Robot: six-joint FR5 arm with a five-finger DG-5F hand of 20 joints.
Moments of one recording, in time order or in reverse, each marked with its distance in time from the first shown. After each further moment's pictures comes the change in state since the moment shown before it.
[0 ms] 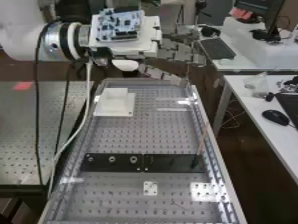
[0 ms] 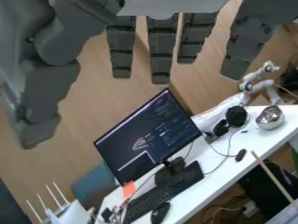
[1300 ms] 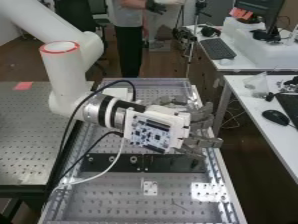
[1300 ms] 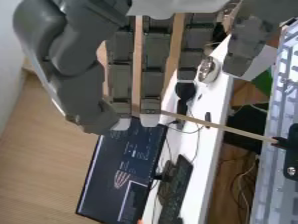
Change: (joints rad) arm -0.071 -0.364 0.116 0.149 0.110 0.539
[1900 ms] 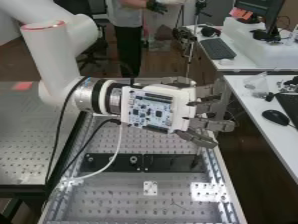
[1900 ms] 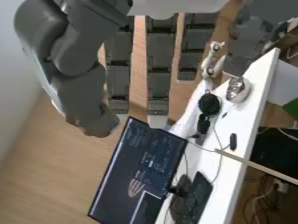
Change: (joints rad) arm -0.028 0.064 0.033 -0.017 -0.038 -0.107
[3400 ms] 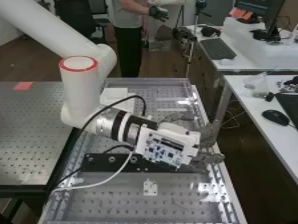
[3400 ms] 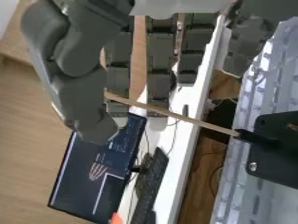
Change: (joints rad) arm 0.012 -0.179 0.076 -0.053 0.003 0.079
